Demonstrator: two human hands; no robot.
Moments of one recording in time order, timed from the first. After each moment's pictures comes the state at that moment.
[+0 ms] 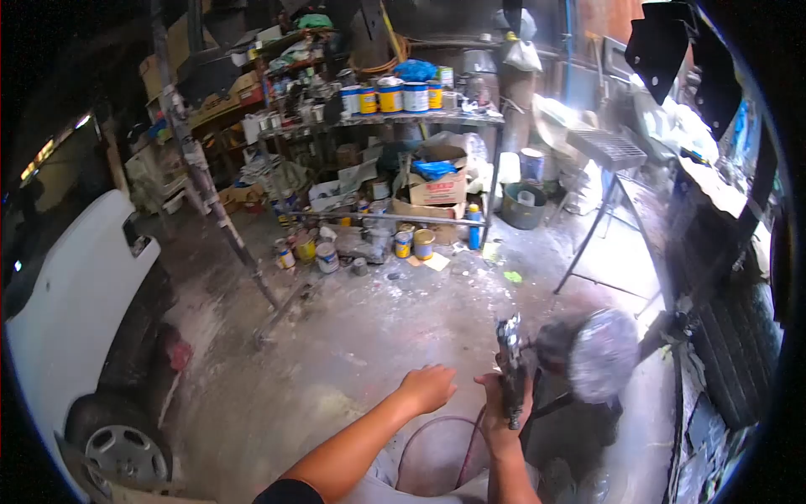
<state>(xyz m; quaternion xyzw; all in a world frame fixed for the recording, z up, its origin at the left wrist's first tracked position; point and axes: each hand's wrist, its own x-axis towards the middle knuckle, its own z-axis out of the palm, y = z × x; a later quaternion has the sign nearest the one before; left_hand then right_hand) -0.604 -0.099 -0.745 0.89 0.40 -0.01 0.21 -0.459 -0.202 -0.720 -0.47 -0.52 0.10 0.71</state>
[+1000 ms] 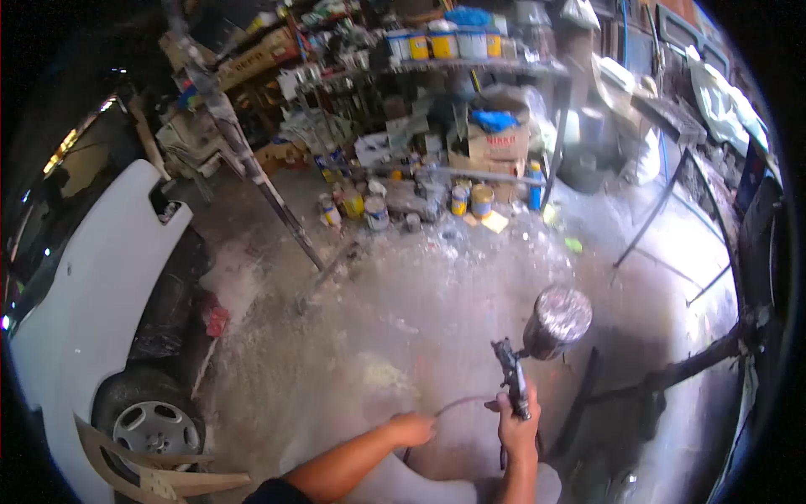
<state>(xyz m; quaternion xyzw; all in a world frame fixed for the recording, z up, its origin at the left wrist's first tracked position) -0.767 -0.156 -0.913 0.79 0.44 -0.22 0.37 -0.523 -0.201 -0.831 -0.56 -0.43 0.38 0.60</state>
